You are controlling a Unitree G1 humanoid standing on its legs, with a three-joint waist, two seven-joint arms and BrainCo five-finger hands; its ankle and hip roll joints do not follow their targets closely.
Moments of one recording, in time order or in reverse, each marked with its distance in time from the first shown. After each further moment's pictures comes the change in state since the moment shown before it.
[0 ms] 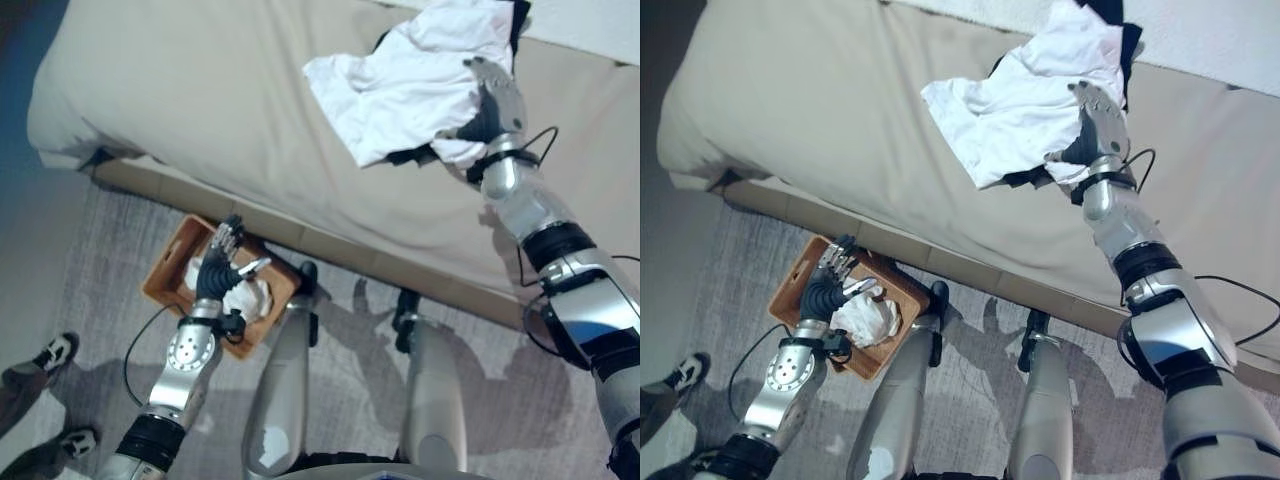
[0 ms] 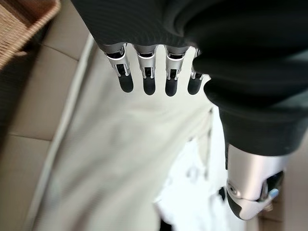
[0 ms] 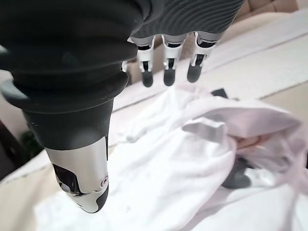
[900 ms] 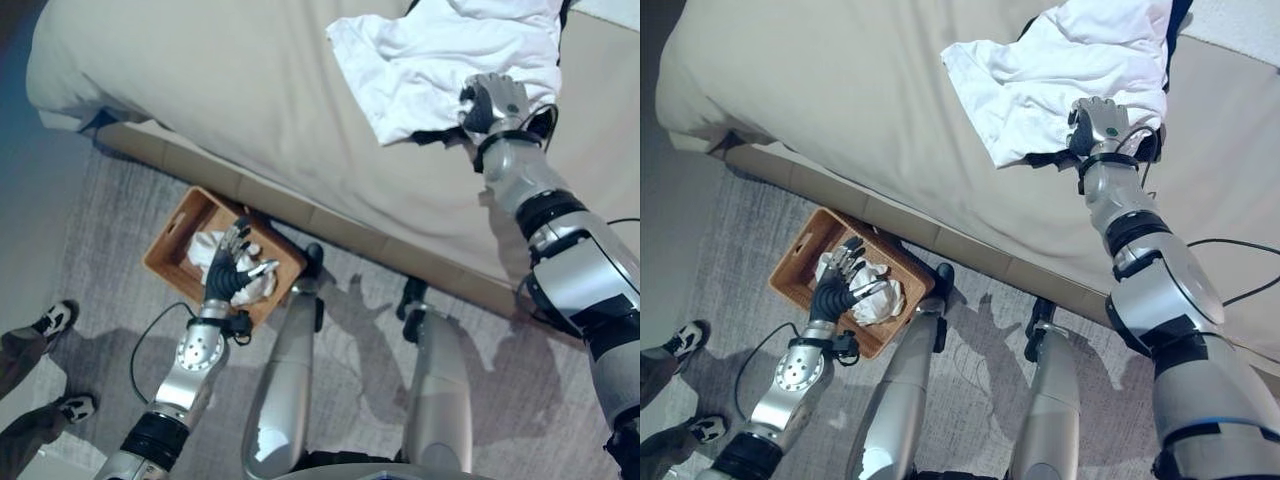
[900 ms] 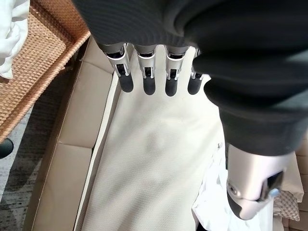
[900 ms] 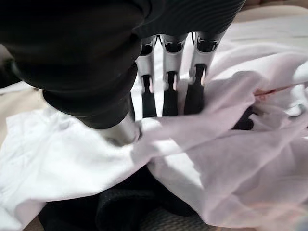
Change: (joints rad) left arm -0.009 0.004 -0.030 -0.005 0.016 0.011 0.024; right arm -0.165 0.068 0.177 0.301 -0.056 0.054 0.070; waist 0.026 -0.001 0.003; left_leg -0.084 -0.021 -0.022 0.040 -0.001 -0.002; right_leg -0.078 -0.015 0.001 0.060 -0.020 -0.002
